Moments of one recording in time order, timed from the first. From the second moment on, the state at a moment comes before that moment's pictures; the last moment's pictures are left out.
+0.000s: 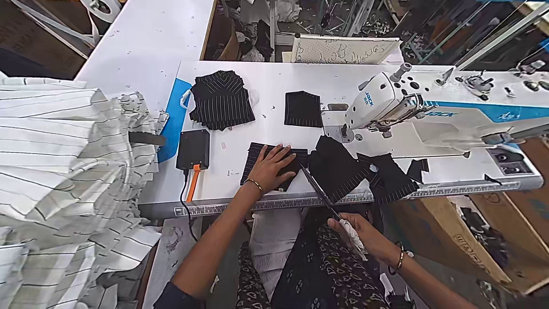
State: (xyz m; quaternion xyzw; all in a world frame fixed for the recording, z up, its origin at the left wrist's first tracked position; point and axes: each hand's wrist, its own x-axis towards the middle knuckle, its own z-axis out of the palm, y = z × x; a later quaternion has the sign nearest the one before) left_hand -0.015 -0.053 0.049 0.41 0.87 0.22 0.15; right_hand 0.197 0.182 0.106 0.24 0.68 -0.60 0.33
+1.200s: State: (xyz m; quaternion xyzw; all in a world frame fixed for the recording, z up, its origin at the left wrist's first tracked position) left_hand 0.029 -0.036 0.053 0.28 0.93 0.19 0.14; right_hand 0.165 0.161 0.093 0.24 0.75 -0.55 0.29
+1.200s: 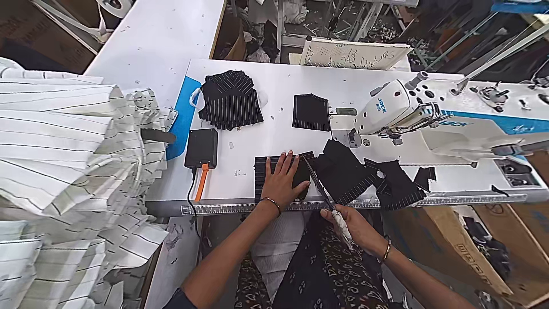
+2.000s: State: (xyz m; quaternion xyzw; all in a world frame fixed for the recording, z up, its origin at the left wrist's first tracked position) left_hand 0.005 -0.055 0.078 0.22 0.93 0.25 0.15; right_hand 0.193 0.167 0.104 0.26 0.72 -0.61 0.18
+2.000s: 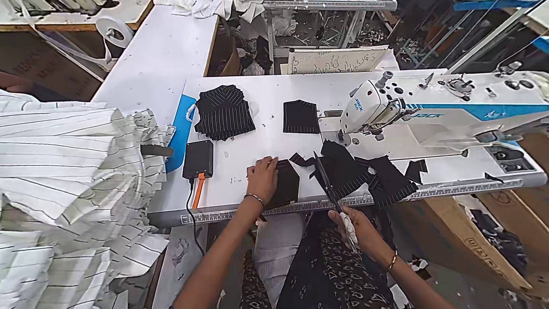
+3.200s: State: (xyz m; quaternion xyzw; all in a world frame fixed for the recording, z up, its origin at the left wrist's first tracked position) left_hand 0.053 -0.070 0.091 -0.20 0.61 0.73 0.24; right_hand 0.236 0.142 0.059 0.10 0.56 -0.74 0.37
